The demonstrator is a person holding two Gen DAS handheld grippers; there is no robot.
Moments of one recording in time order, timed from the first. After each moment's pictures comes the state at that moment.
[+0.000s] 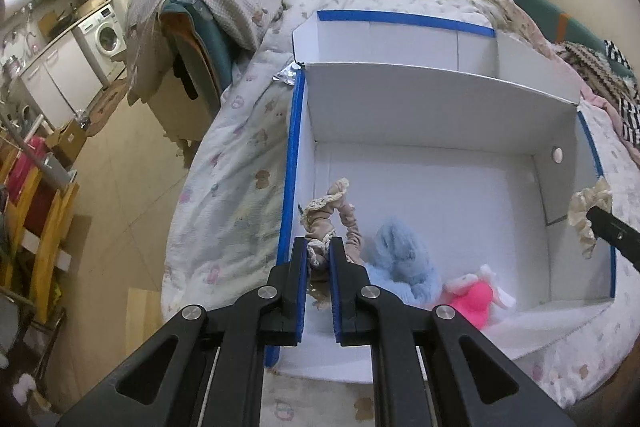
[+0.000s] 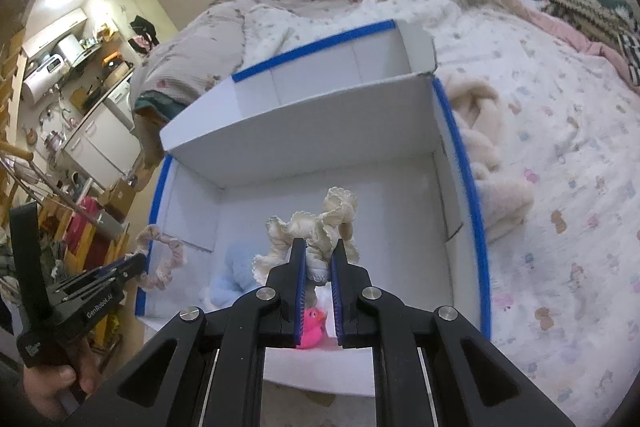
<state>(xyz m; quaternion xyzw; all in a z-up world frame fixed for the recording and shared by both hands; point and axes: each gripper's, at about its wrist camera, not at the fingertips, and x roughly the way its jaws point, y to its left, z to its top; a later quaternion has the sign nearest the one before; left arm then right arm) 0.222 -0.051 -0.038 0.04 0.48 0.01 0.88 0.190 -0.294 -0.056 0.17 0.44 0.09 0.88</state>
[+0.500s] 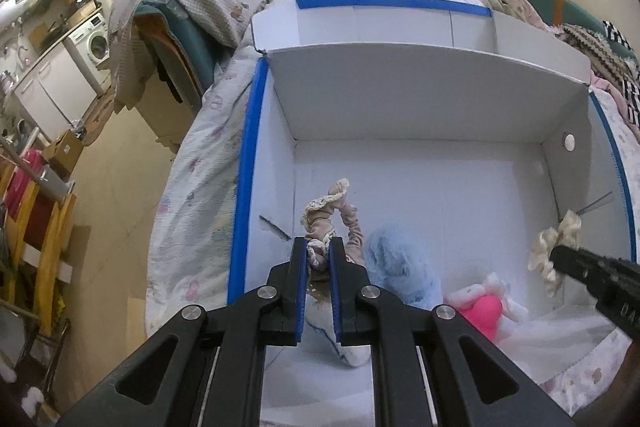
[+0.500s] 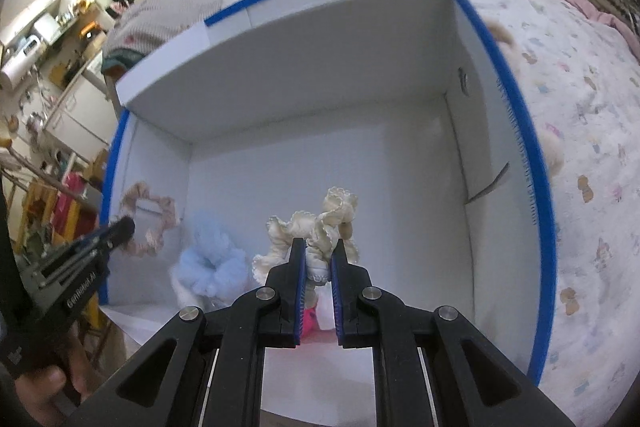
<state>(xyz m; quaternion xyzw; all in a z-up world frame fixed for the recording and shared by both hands) 0.245 -0.069 -0.066 0.07 0.49 0.00 0.87 0.213 -0.276 -0.106 0.16 0.52 0.08 0.83</state>
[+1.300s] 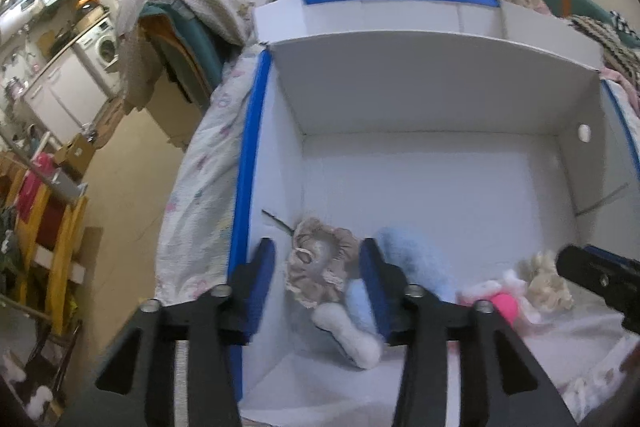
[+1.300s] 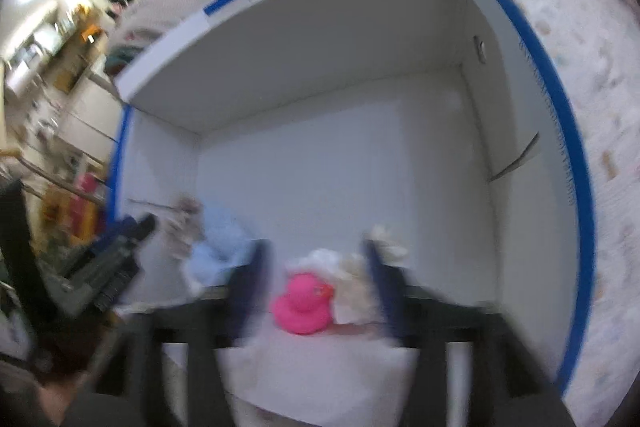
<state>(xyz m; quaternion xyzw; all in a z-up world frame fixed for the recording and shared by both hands) 0.241 -0.076 -0.071 0.09 0.48 0.02 0.87 0.218 -0.277 -0.116 0.22 0.54 0.10 0.81</state>
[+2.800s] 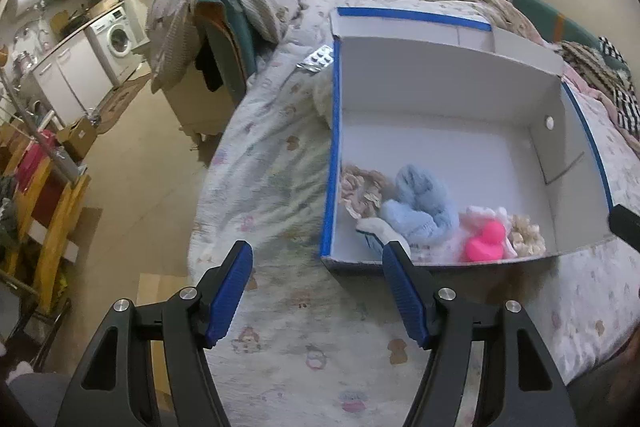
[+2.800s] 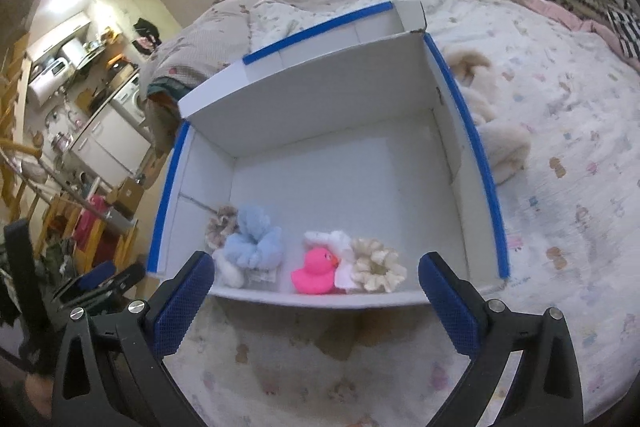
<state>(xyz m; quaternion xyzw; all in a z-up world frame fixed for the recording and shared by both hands) 0.138 -0.021 -0.039 0.04 0.46 0.02 0.88 0.129 -0.282 -0.066 0.19 0.43 0.09 0.88</state>
